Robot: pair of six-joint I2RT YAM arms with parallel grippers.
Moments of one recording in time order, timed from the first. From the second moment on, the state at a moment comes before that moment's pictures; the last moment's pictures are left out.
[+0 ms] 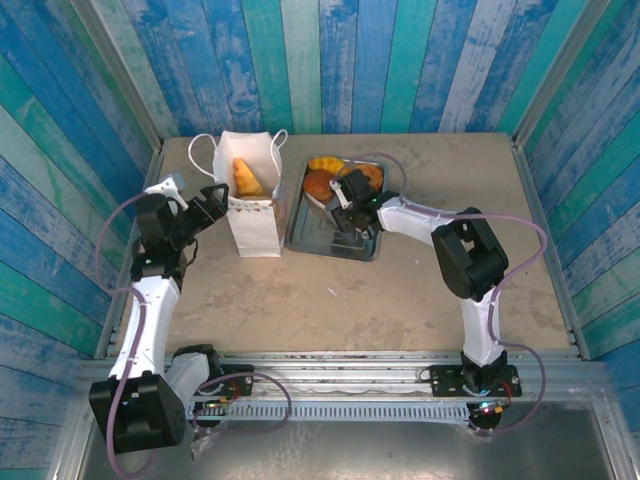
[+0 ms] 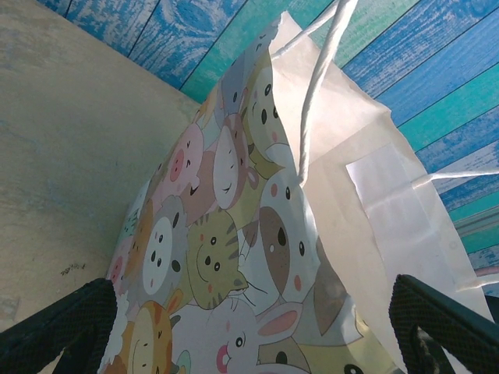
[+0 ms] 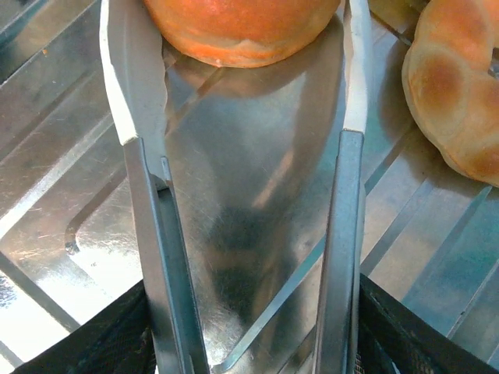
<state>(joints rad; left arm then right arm) 0.14 0.98 0.72 -0.08 0.41 -0.60 0.62 2.05 1.42 -0.31 0.12 0.02</state>
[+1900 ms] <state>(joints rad) 0.14 1.31 1.09 -0.16 0.45 -0.62 0.70 1.20 1.23 -0.73 0.18 -0.05</state>
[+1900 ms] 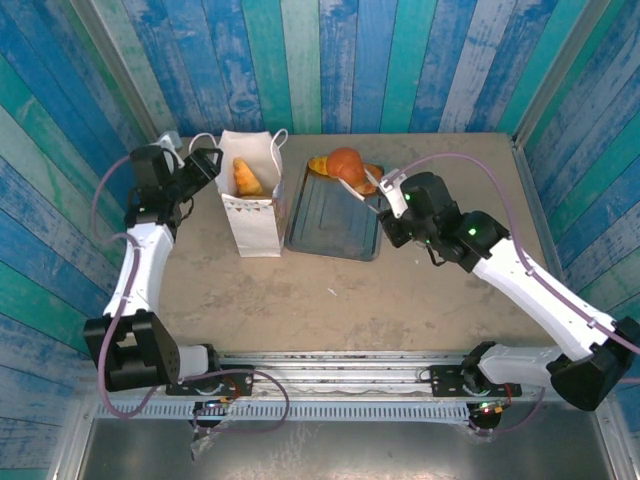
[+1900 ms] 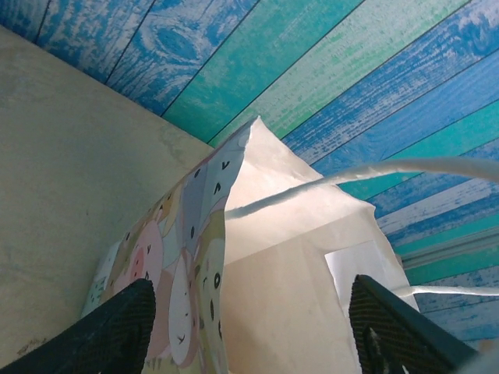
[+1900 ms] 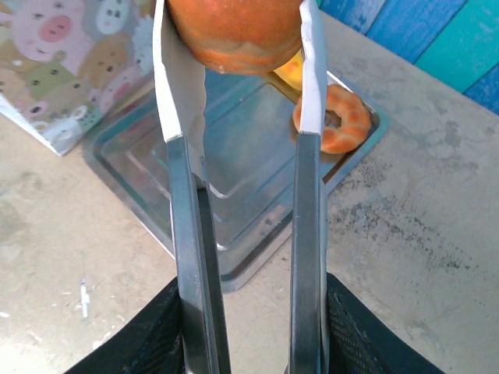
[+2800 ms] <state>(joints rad) 0.14 1.35 1.09 -0.11 0.48 -0.64 0.92 1.46 1.69 -0.65 0.03 -0.01</state>
